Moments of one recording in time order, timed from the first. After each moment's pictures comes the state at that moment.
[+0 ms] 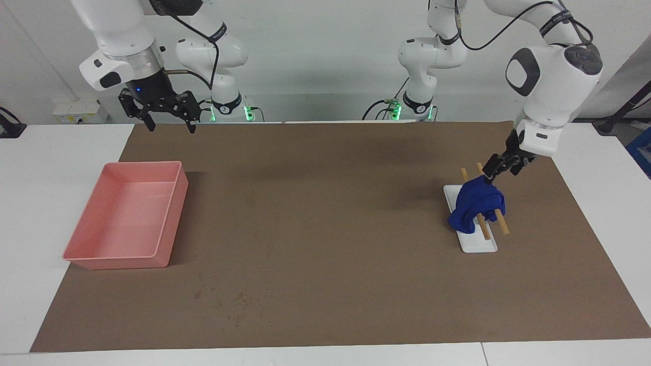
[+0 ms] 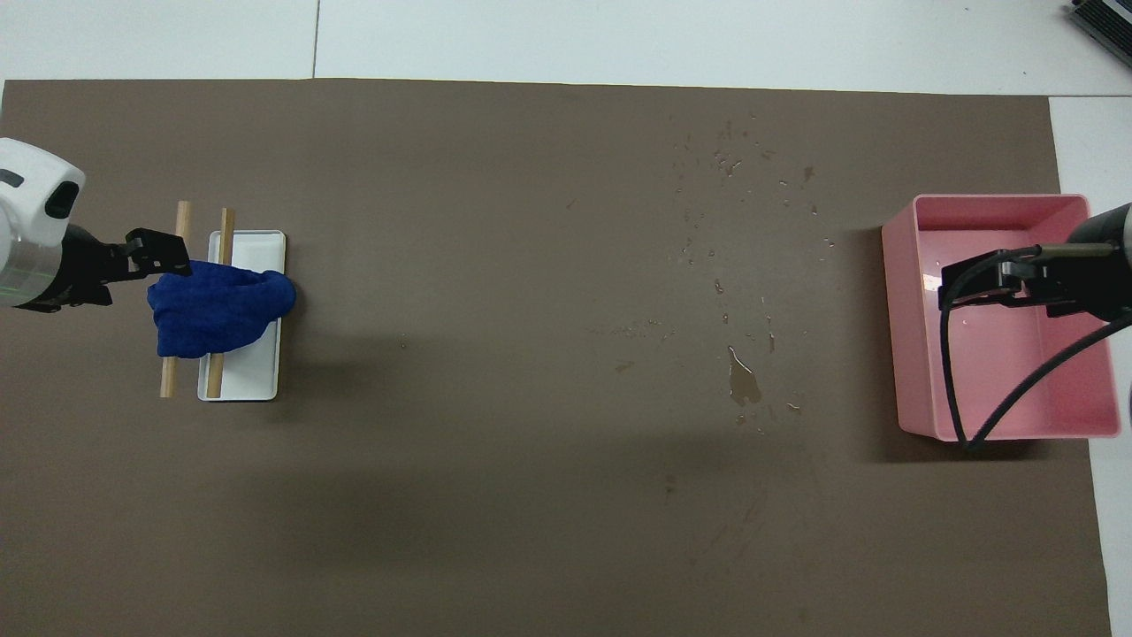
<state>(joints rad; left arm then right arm) -0.09 0.03 0.09 -1.91 -0.02 2.03 -0.27 0.04 -0.03 0.04 -1.55 -0.01 1.51 0.16</state>
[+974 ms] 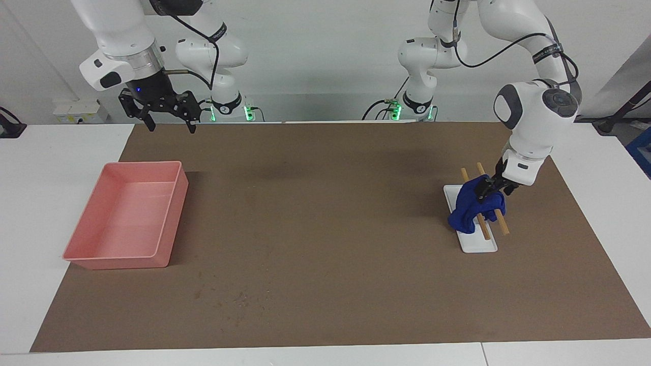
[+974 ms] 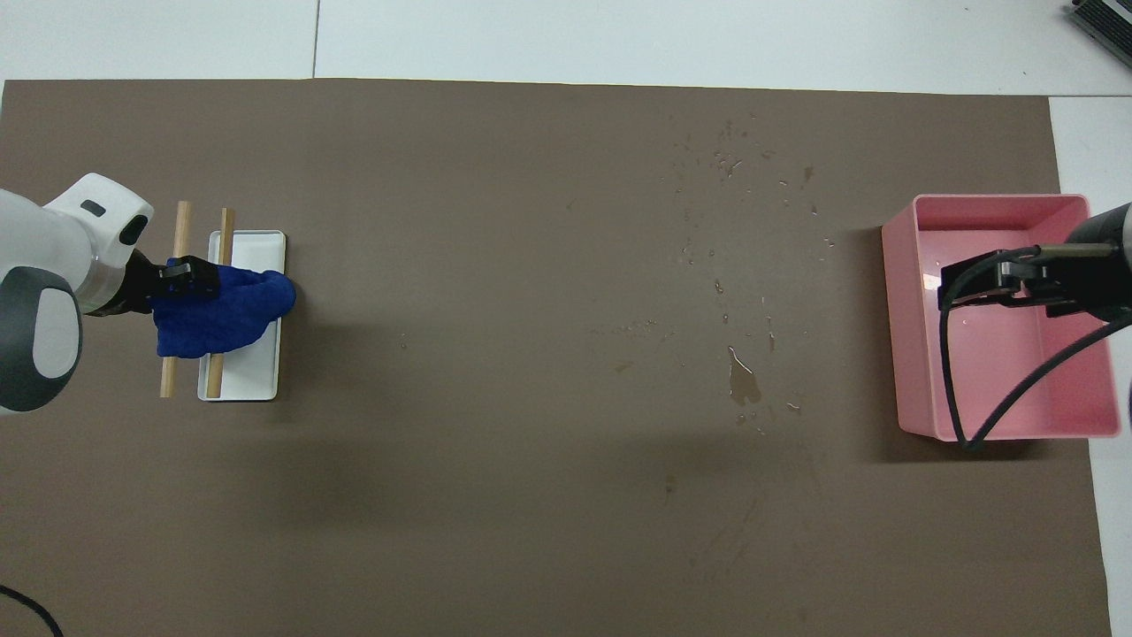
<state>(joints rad) -0.08 0.11 0.09 -1.99 0.02 2.14 -0.18 0.04 -0.03 0.04 -1.55 -0.01 1.51 0.16</state>
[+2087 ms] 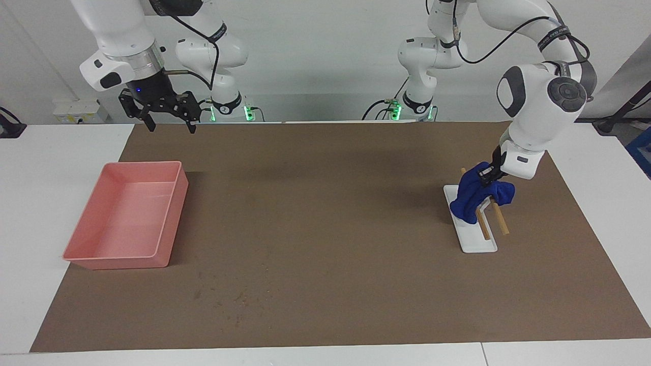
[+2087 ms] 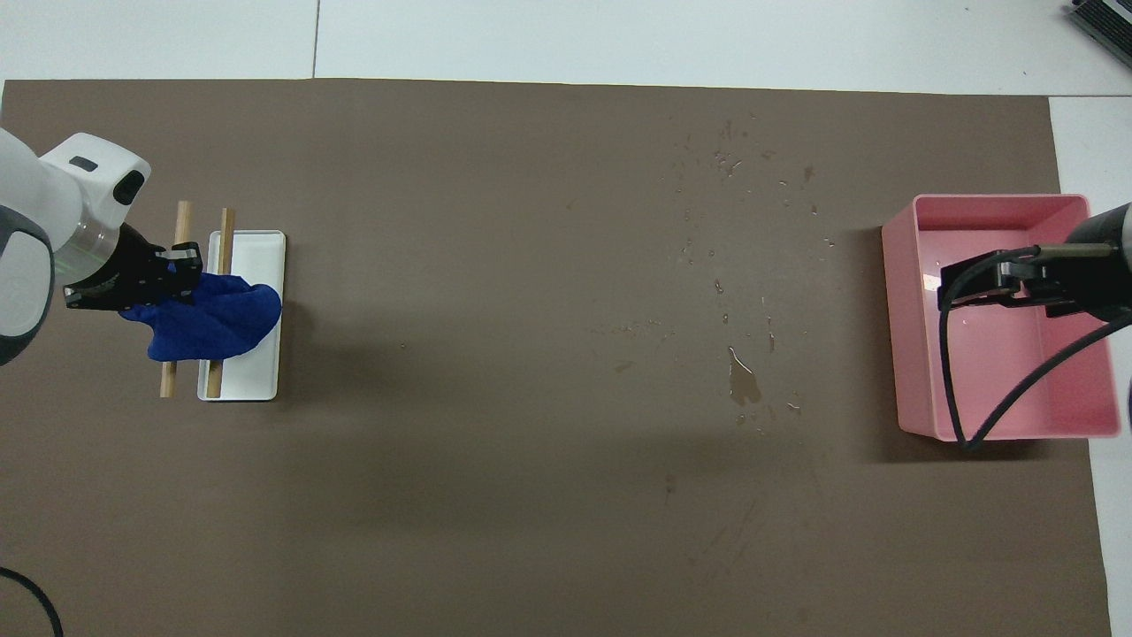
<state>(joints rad) -0.14 0.13 0.07 -1.73 0.02 1.75 -0.40 0.04 -0.03 0.04 -1.55 -0.01 1.51 0.16</state>
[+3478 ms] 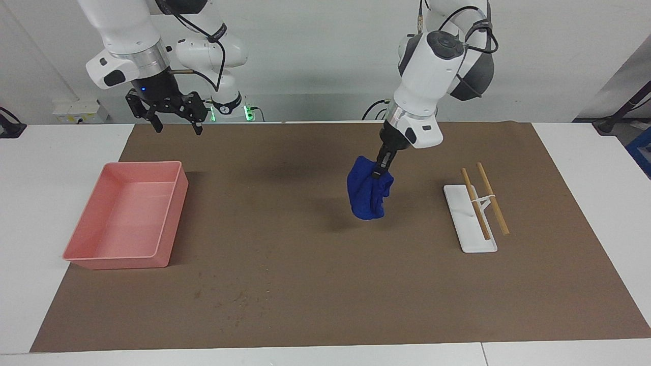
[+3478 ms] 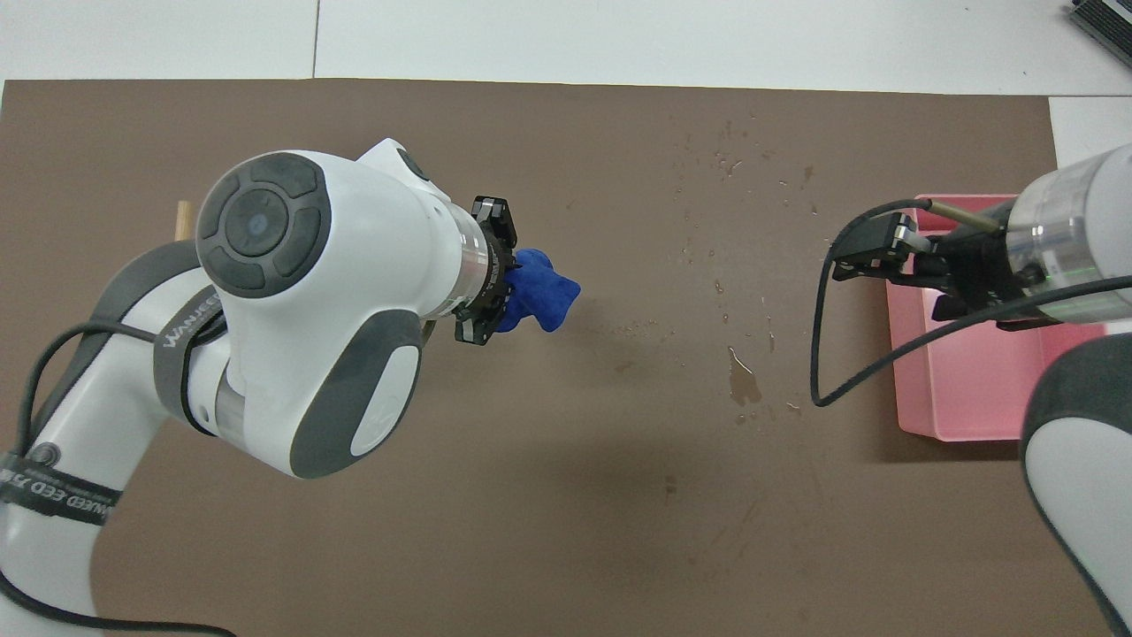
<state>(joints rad) -0.60 0.15 0.02 -1.65 -0.20 2.08 -1.87 0.12 -0.02 0.09 -1.55 0.11 1.62 0.64</state>
